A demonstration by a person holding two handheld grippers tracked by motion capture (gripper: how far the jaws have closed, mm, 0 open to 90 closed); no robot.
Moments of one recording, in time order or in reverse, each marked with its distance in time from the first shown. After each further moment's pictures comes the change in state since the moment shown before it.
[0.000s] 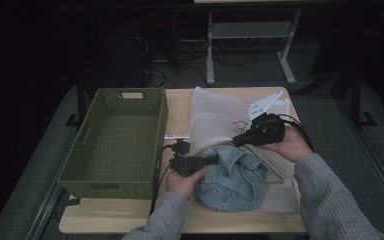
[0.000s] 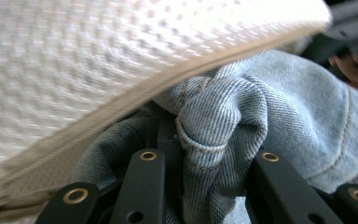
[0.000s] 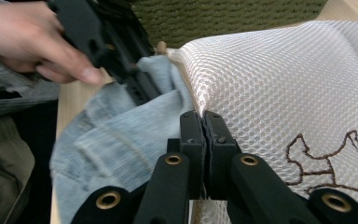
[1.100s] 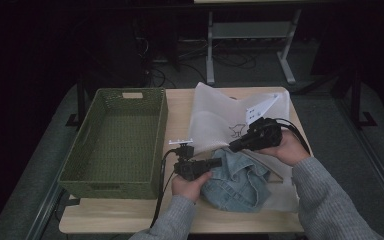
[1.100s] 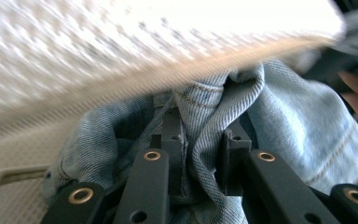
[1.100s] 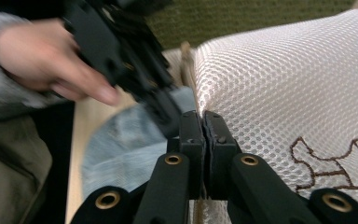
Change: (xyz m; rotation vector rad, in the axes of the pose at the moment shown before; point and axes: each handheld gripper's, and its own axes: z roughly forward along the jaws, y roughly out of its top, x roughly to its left) left arm -0.005 -0.013 0.010 -0.044 0.021 -0.012; right arm 0.006 -0.003 0.010 -0.013 0.064 -0.001
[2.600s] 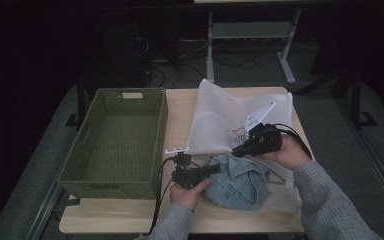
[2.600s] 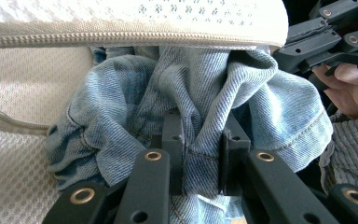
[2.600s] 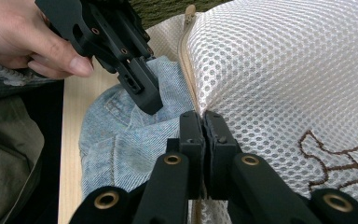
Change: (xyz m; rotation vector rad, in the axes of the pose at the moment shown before) left arm 0.009 -0.021 -0.005 -0.011 -0.052 0.000; right arm -0.003 -0.016 0.011 0.086 -0.015 0.021
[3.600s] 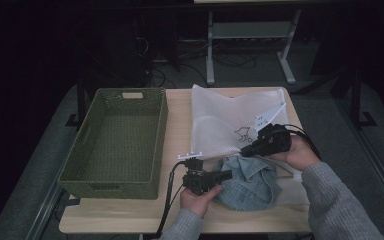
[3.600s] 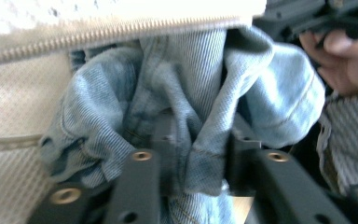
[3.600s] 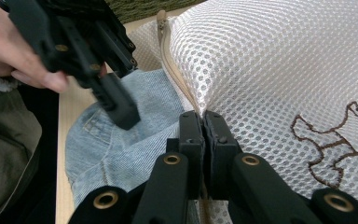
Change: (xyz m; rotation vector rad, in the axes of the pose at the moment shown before) left arm -0.018 -0.016 0.018 0.049 -0.011 0.066; right arm -0.004 -0.018 -0.014 -0.001 -0.018 0.011
